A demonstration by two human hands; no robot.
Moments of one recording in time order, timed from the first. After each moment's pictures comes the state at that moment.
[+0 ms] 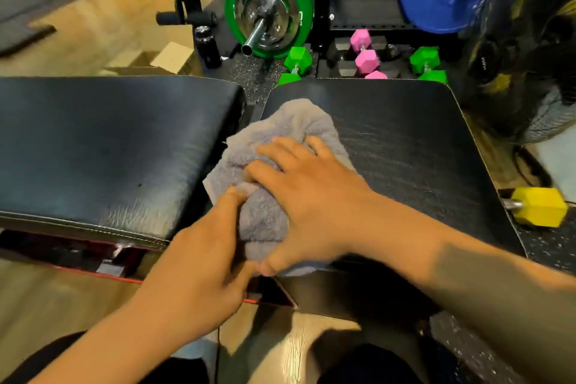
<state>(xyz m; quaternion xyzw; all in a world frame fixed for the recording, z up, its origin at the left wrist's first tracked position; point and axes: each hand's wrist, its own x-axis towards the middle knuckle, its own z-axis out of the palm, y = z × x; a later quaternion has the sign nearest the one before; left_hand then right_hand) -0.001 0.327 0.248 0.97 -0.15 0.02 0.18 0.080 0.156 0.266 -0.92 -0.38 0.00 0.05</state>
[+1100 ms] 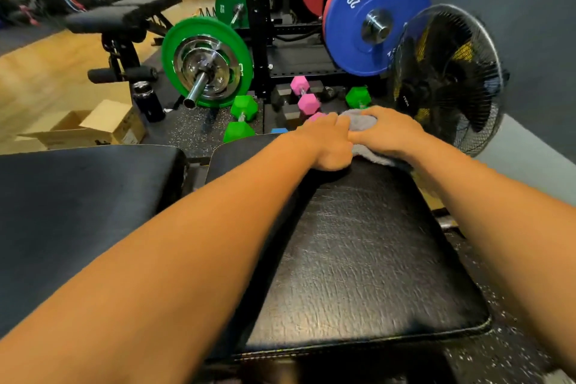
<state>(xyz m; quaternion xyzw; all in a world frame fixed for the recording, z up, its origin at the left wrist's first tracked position) 0.268 0.130 0.267 0.95 -0.30 -0.06 0.04 0.258 -0.017 0.257 -0.96 0.09 -0.02 0.25</state>
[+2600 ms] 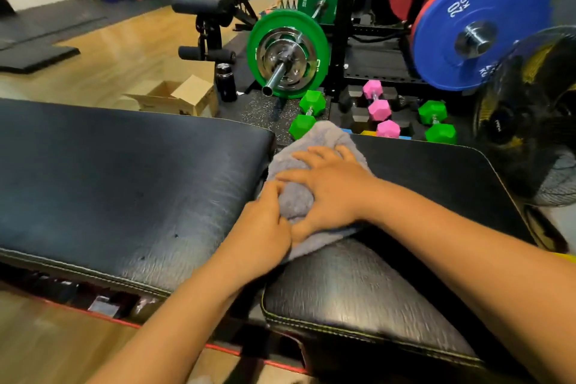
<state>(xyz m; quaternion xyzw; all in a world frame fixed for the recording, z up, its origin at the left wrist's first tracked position) 0.108 0.332 0.248 0.92 -0.03 0.03 0.39 0.181 0.197 0.278 -0.94 -0.32 0.08 -0.01</state>
